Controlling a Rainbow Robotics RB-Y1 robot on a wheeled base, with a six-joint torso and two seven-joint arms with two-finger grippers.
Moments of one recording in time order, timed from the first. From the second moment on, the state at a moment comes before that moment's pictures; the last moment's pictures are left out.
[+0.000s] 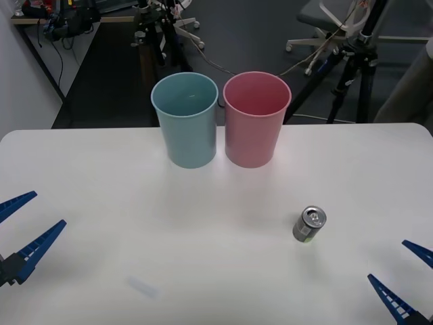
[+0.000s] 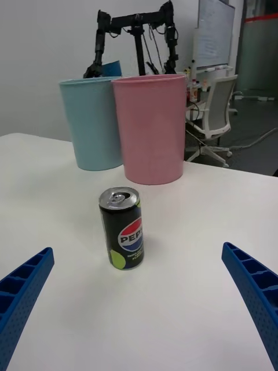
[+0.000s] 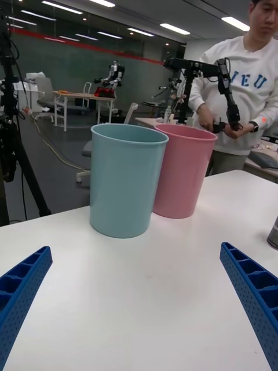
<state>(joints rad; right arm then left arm) 0.48 -0.36 -0.43 -1.50 0.90 -1.26 0.41 0.35 0.40 0.52 -1.66 -0.96 -1.22 0.00</state>
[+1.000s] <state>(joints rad) 0.37 -0.35 -0.19 -1.35 0.88 -1.12 0.62 0.35 0.40 0.52 -1.66 -0.96 -1.22 0.00</state>
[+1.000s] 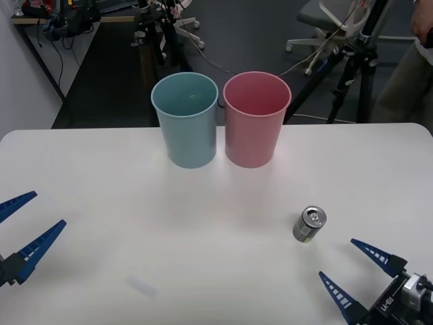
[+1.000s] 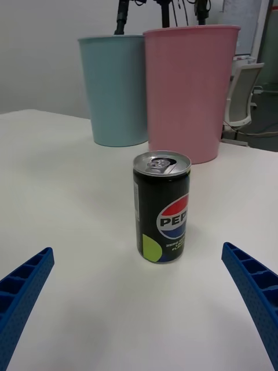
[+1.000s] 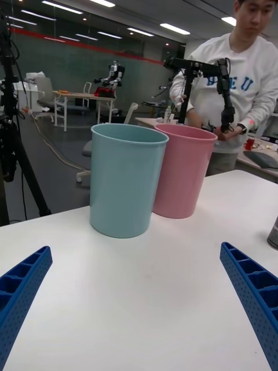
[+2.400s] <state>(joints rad) 0.18 -0.29 -0.01 -1.35 0.91 -0.75 0.62 0.35 0.40 0.52 -1.66 -0.96 -1.22 0.00</state>
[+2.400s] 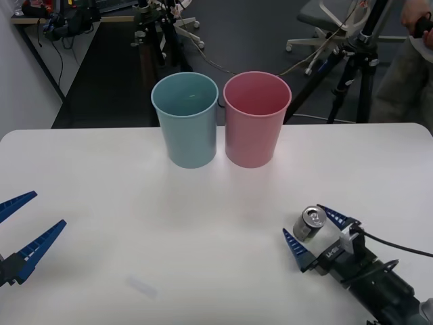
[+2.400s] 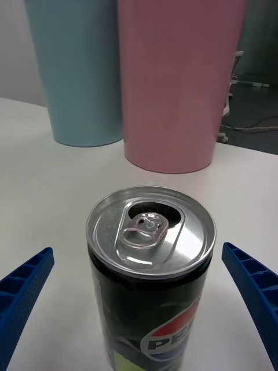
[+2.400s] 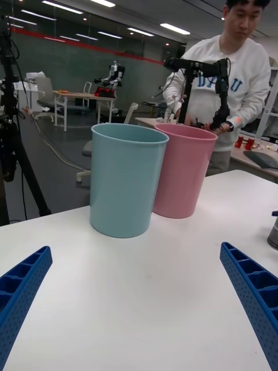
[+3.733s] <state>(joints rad) 0.15 -0.29 0.03 -1.35 0.91 -0.69 0.61 0.35 0.40 0.52 -1.66 -0.96 -1.22 0.00</state>
